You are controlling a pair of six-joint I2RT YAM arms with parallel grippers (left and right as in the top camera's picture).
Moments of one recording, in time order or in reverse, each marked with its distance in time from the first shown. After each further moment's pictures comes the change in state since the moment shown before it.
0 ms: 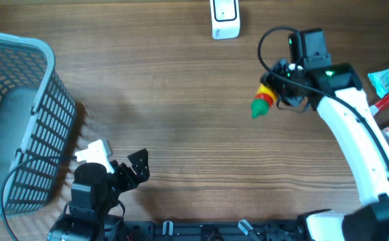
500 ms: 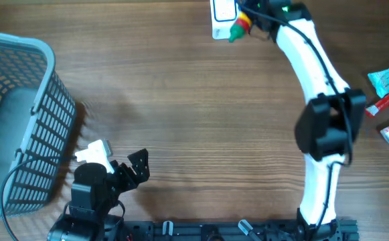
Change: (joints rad) left arm 0.000 0.000 0.000 0.000 0.000 0.000; right arm 0.016 0.746 0.798 0.276 0.143 -0.073
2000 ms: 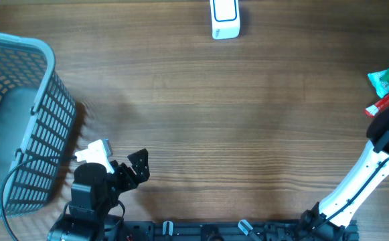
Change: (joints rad) left arm 0.000 0.000 0.000 0.000 0.000 0.000; right arm -0.777 0.139 0.226 -0.591 0.339 -0.298
